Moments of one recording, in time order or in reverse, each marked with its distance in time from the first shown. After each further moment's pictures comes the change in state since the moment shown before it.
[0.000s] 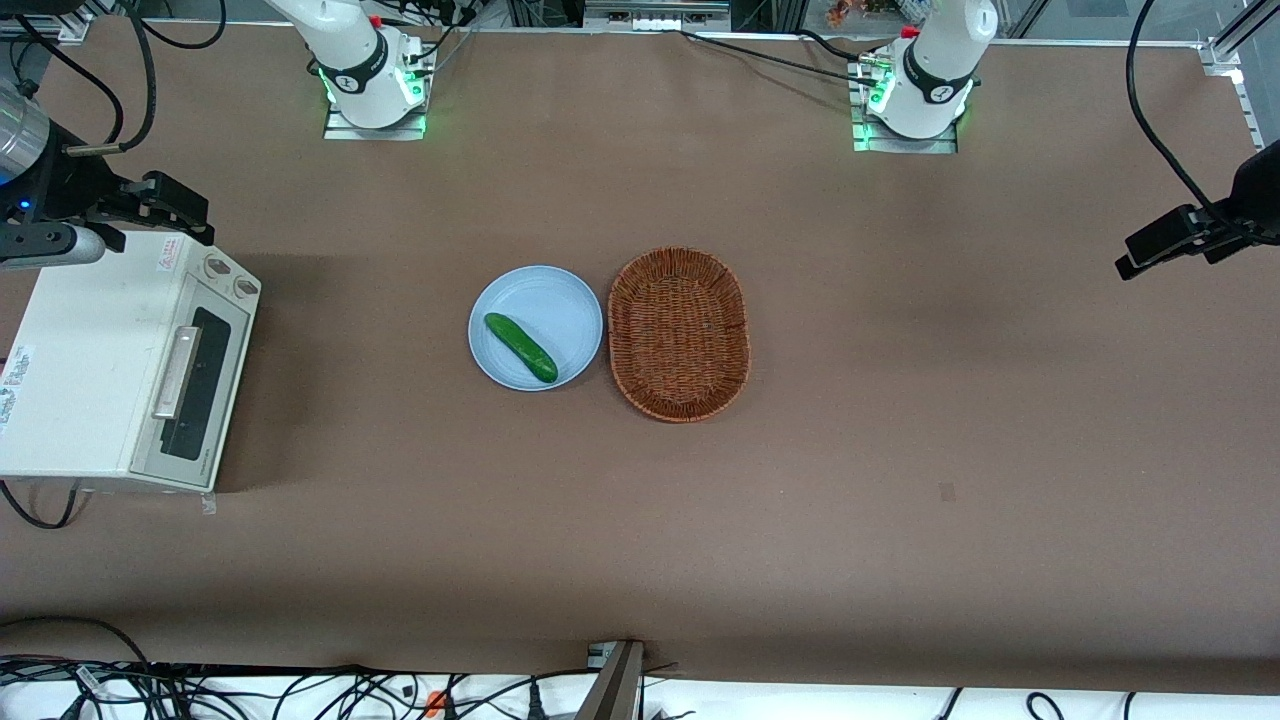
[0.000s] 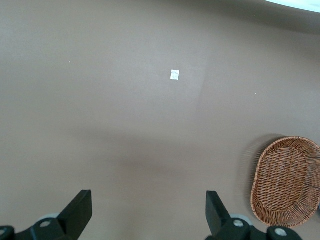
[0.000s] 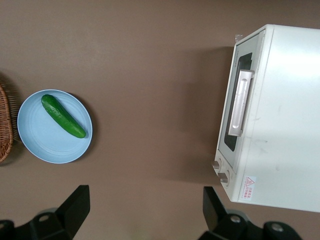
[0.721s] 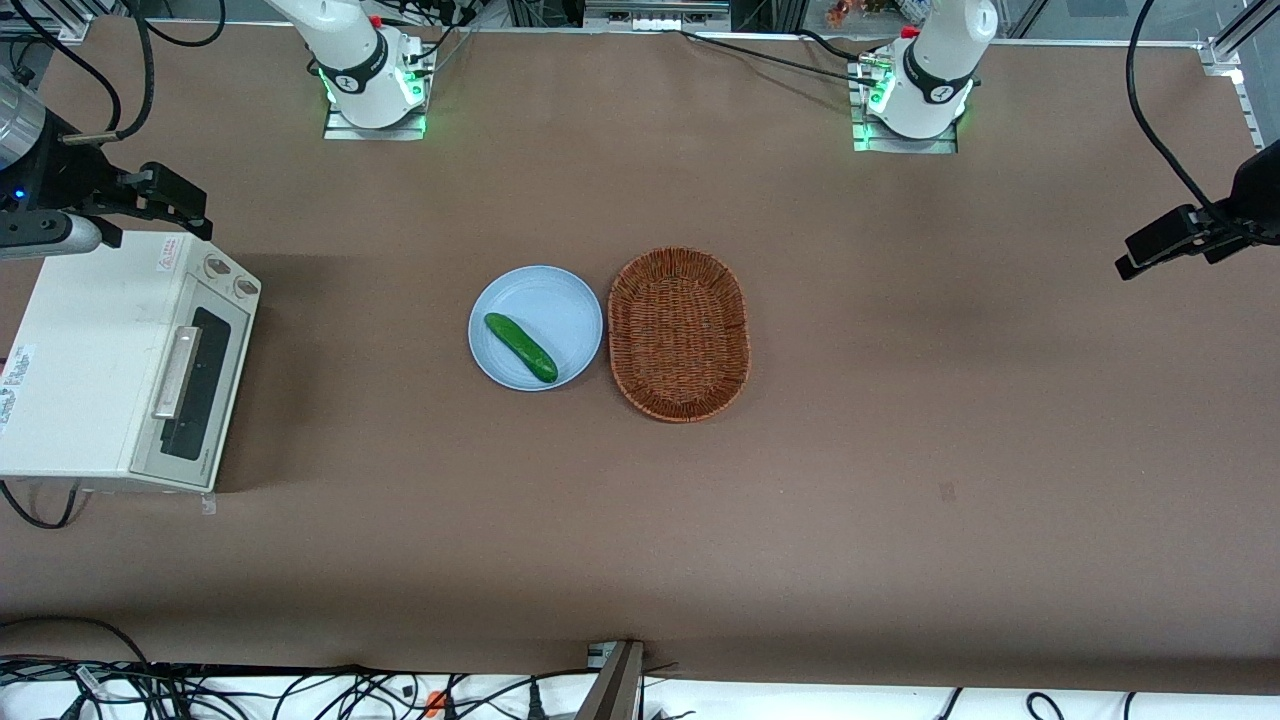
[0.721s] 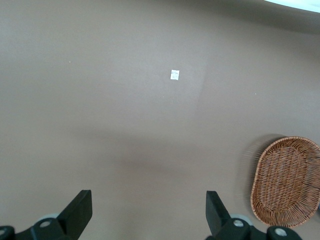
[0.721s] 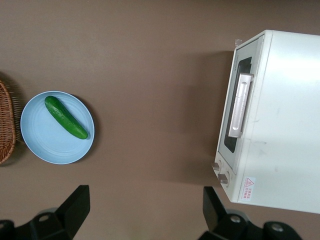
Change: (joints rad) arm 0.000 -0.013 0.009 0.004 -0.002 0.001 0.000
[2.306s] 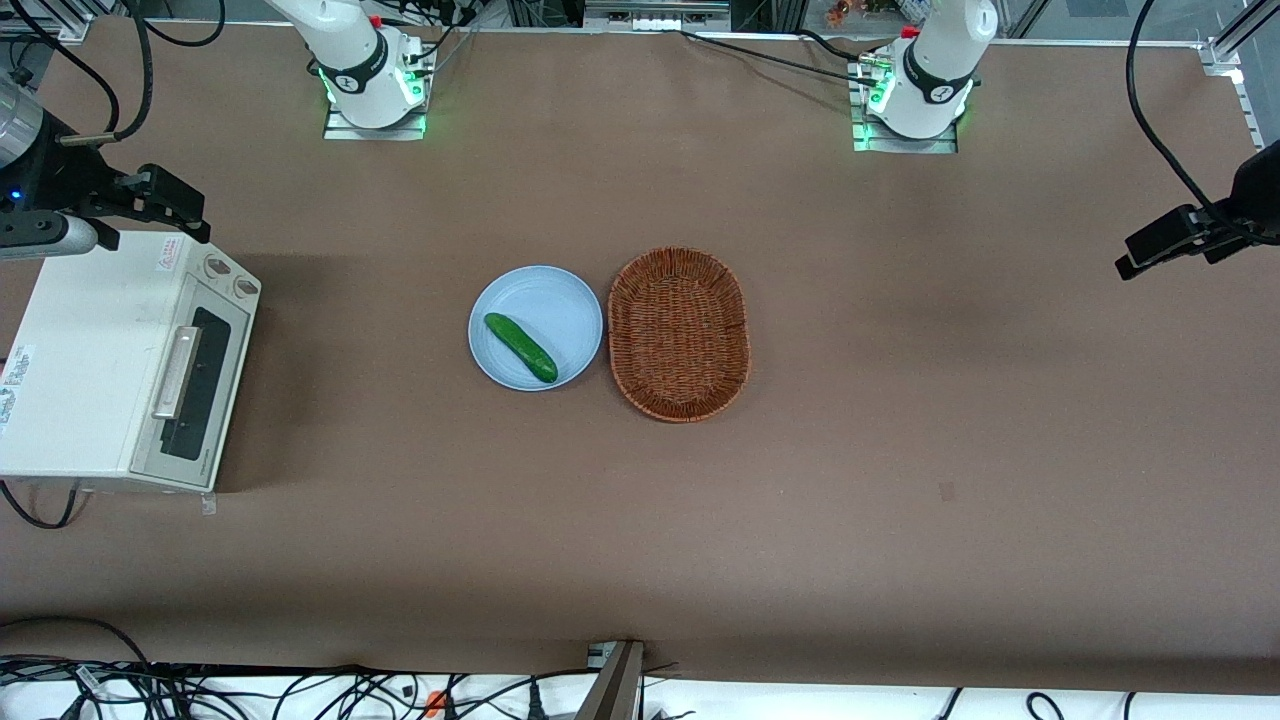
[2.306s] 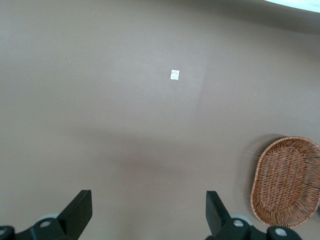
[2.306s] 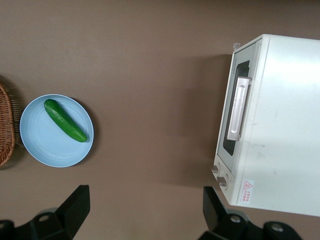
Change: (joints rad) arm -0.002 0.000 0.000 -0.002 -0.003 0.013 0.000
